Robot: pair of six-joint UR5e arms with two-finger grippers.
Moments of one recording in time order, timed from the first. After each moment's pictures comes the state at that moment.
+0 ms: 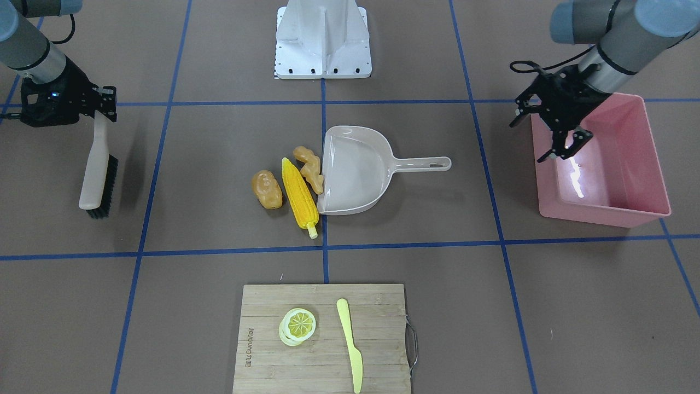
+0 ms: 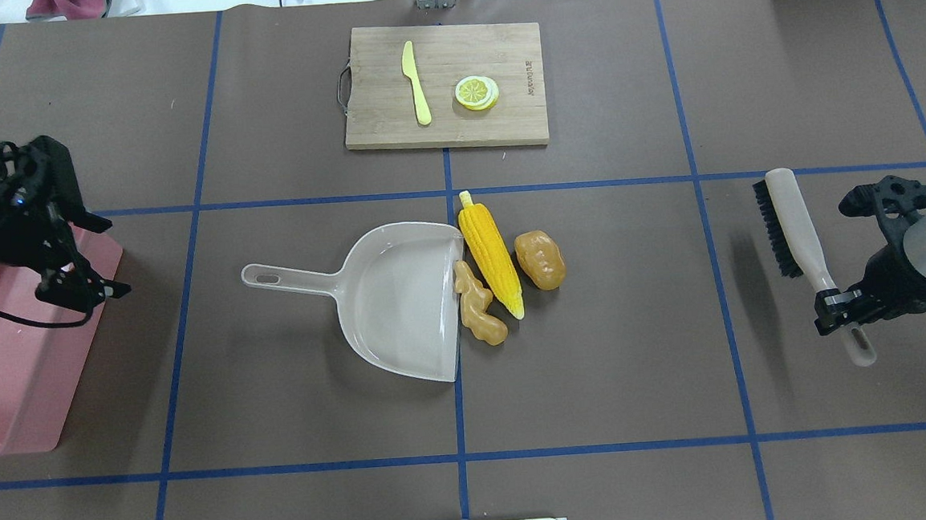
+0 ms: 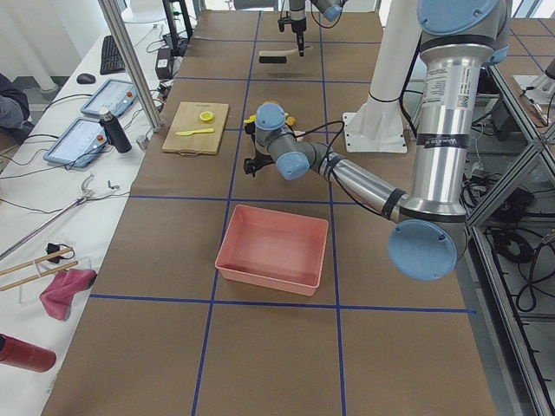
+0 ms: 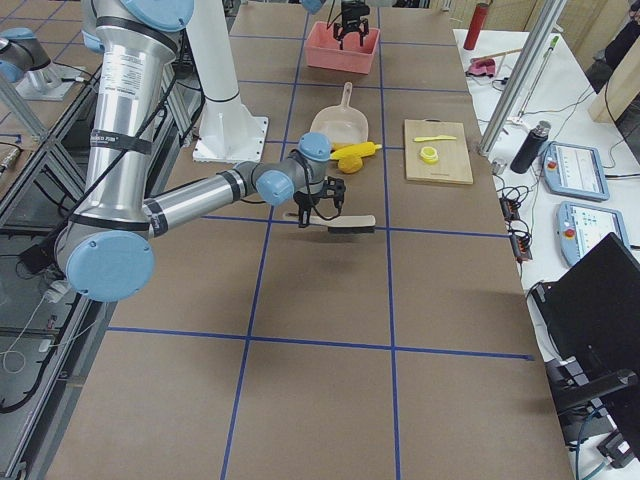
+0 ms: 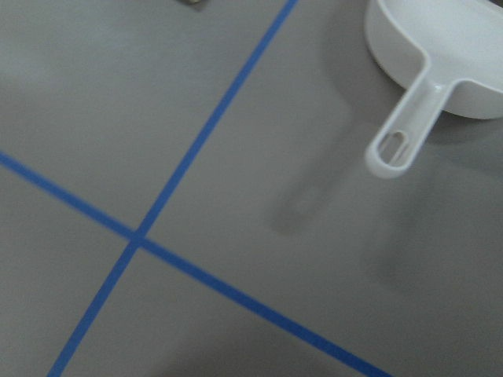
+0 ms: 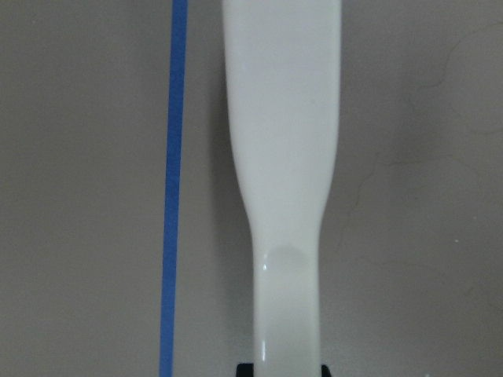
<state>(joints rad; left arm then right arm) -0.88 -1.64 -1.96 -2.02 -2.22 0.22 0.81 -1.74 2.12 -1.44 2.21 0.82</state>
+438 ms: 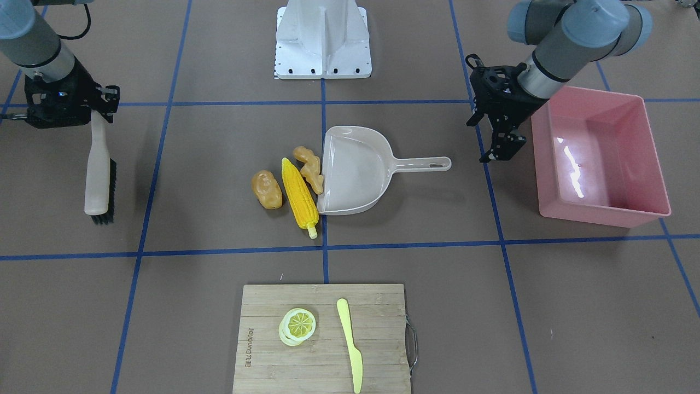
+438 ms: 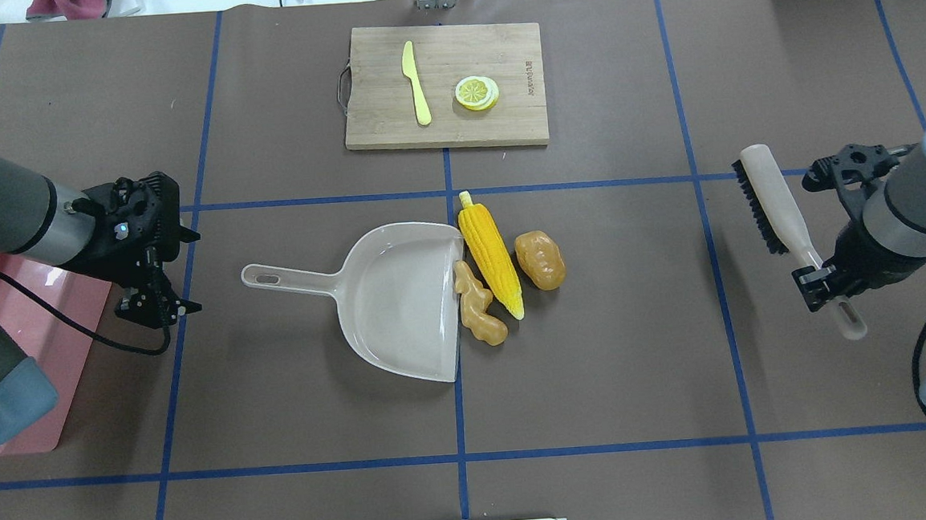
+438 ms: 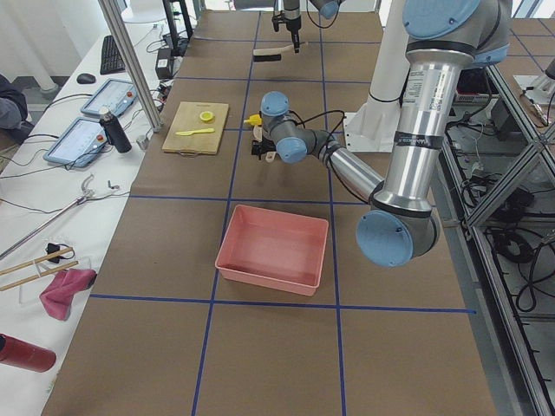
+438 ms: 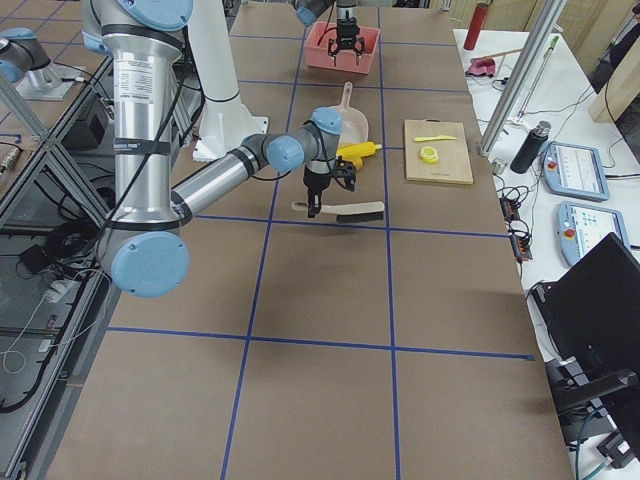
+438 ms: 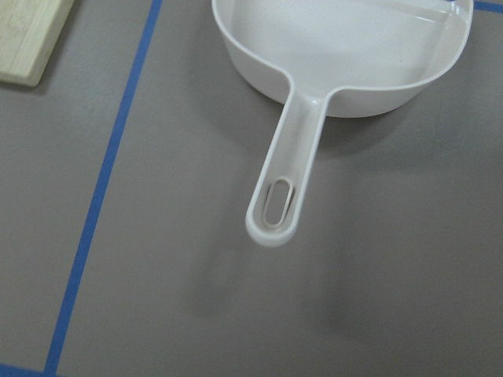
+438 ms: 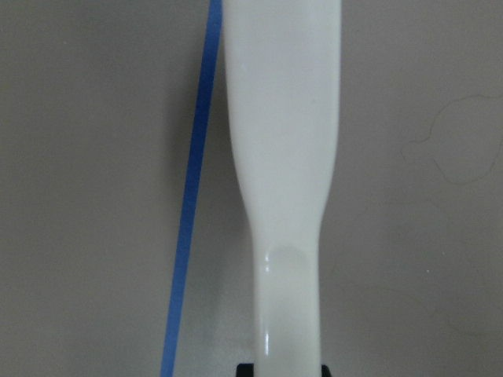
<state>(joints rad) -0.78 -1.77 -1.93 -1.96 -2.16 0.36 0.78 -1.53 2.16 -1.83 2.09 0.69</state>
